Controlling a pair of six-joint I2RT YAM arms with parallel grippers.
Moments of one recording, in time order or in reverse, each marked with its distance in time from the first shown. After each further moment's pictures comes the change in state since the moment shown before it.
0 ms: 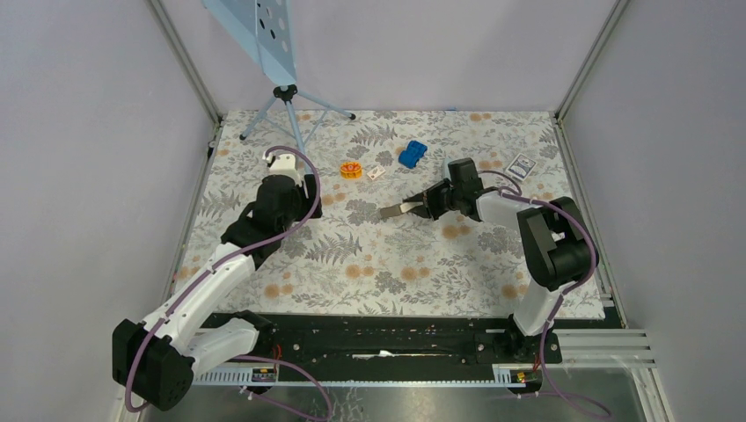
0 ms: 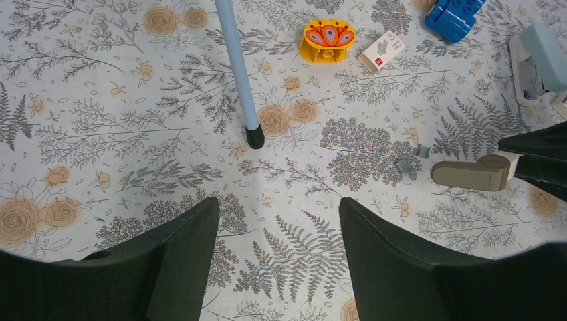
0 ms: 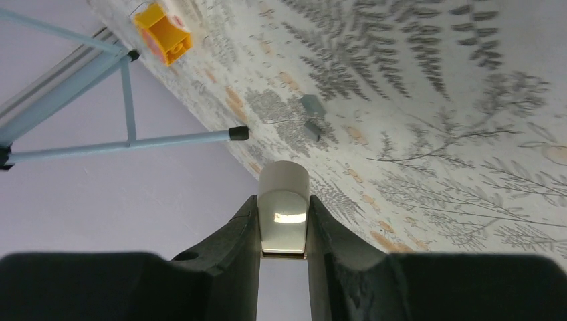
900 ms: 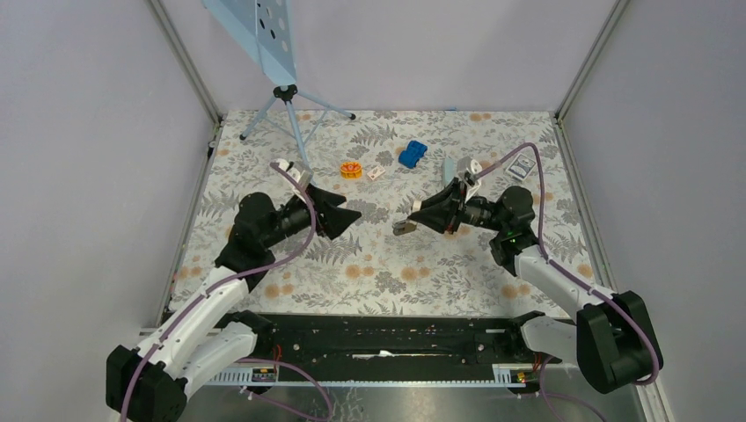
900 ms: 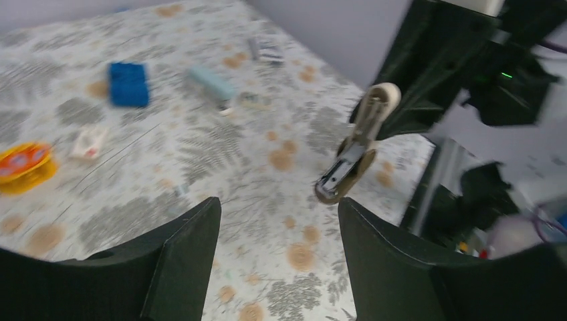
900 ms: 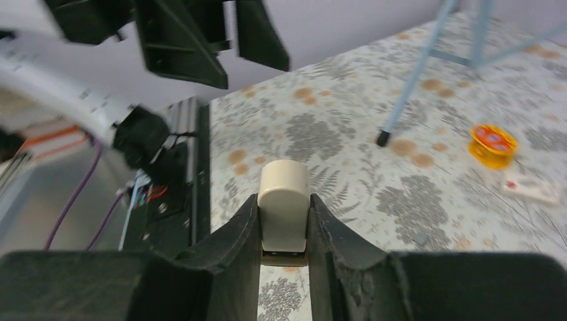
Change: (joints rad) left arm 0.013 -0.156 -0.161 0.436 0.733 0.003; right arm 0.000 -0.625 -0.435 0.796 -0.463 -1.118
